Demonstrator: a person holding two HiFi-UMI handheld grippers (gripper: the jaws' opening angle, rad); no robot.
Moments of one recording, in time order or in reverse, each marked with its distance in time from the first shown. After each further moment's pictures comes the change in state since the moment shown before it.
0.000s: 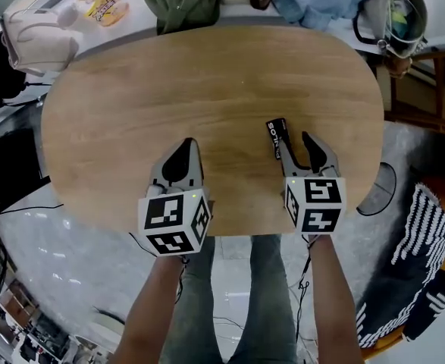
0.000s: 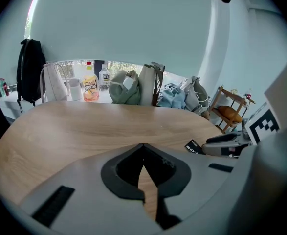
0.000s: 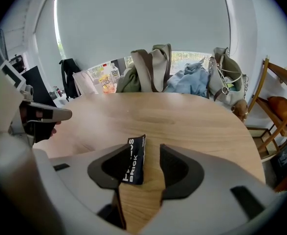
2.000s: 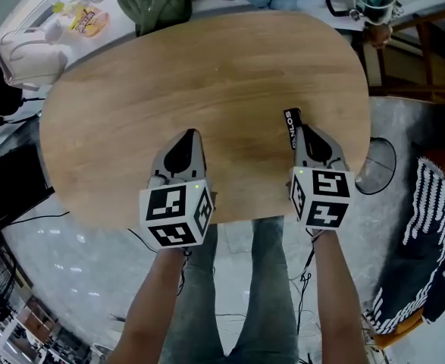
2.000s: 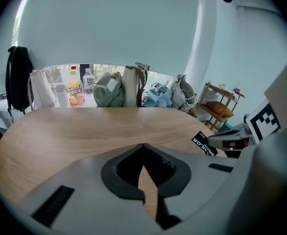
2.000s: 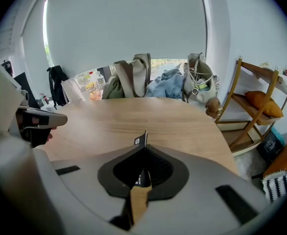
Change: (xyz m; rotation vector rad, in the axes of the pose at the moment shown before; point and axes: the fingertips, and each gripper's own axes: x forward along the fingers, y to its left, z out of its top) left arm -0.008 -0.050 -0.001 0.075 0.001 -0.069; right arm -0.050 -0.042 -0.017 0.095 -0.038 -0.127
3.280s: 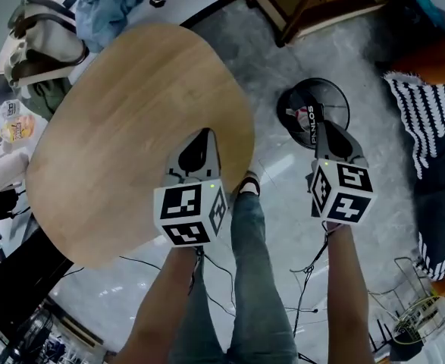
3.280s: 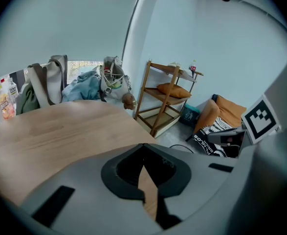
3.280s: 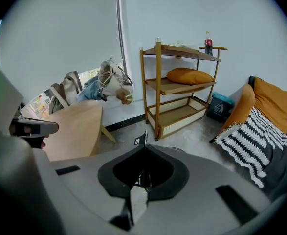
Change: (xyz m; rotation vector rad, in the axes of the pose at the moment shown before) left arm 0.056 -0.326 -0.047 0.289 0.089 -0.326; right arm -0.141 -0.289 -0.160 0.413 -0.035 -0.334
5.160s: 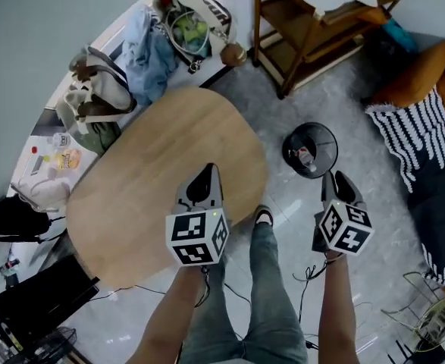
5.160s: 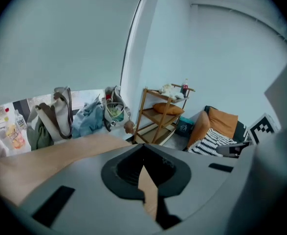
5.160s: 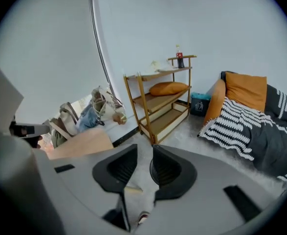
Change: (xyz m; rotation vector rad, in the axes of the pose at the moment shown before) left arm -0.112 0.008 0.104 0.063 -0.096 -0.033; right arm -0.126 0.001 0.033 0.271 -0.085 -0.091
